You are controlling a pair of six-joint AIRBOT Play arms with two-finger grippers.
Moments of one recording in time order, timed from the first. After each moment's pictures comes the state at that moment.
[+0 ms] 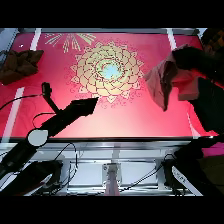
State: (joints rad) left arm -0.59 -0.64 0.48 0.58 -0.18 -1.32; right arm 0.12 -0.86 1.26 -1.17 0.84 1.59
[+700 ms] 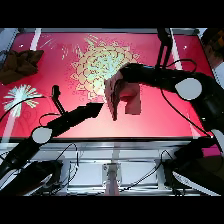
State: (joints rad) left arm -0.60 -0.68 0.48 0.54 -0.29 -1.47; right arm 0.52 -1.08 1.26 -1.15 0.67 1.67
